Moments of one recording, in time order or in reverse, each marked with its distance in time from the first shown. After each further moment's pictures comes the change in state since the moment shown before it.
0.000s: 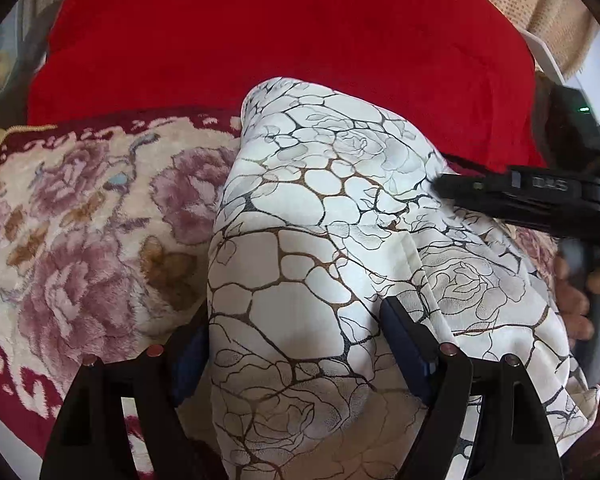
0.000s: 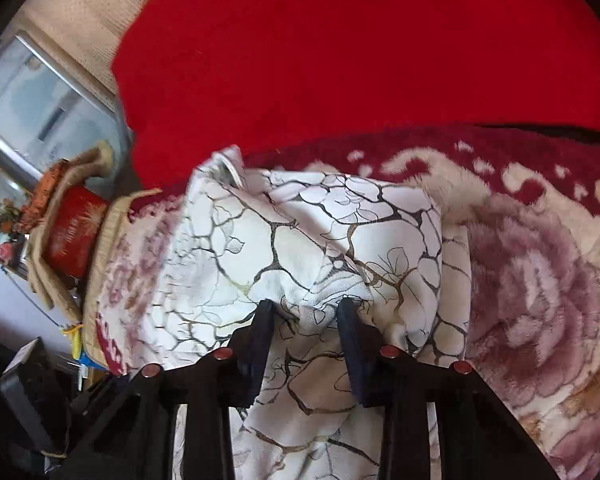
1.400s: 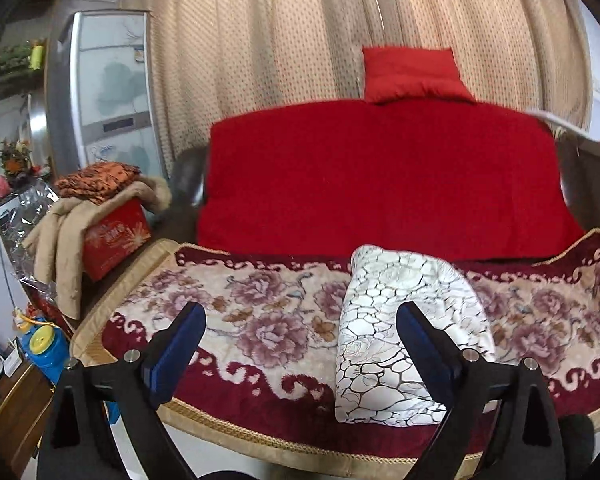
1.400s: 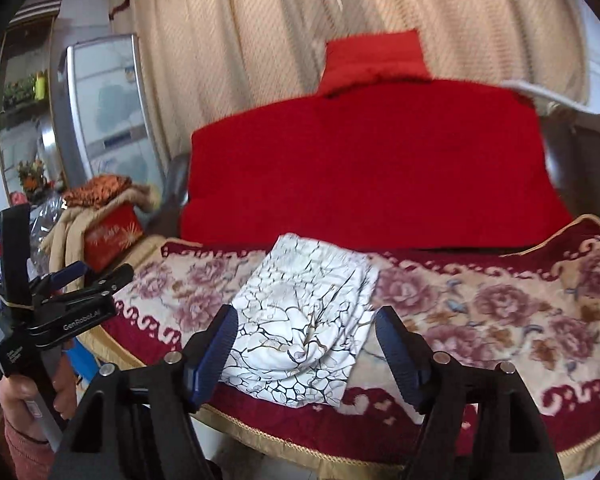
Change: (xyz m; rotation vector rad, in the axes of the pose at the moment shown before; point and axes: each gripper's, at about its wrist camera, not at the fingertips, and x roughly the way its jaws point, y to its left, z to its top) left arm -0.290 -0.079 -0.091 0.016 -0.512 0.465; right arm -0.289 0.109 -0.227 -0.263 -0.524 -0.199
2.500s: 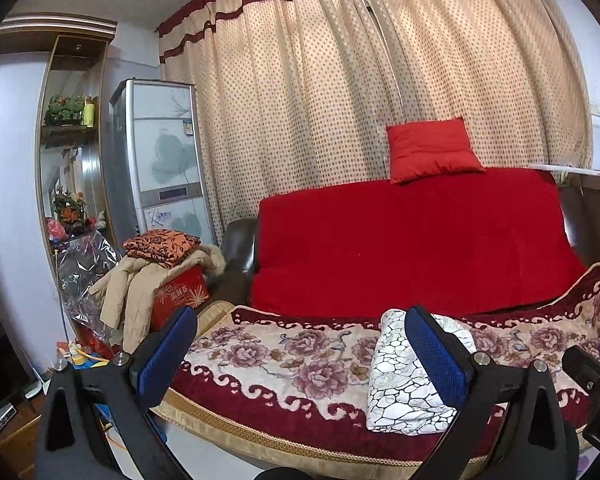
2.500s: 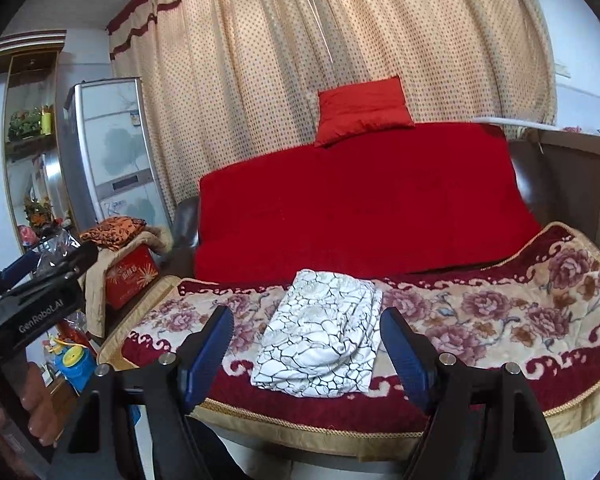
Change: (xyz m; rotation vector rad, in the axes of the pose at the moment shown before) left arm -0.152 0.032 0.022 0.012 -0.229 0.126; right arm -0.111 0.058 -0.001 0.053 -0.139 -0.022
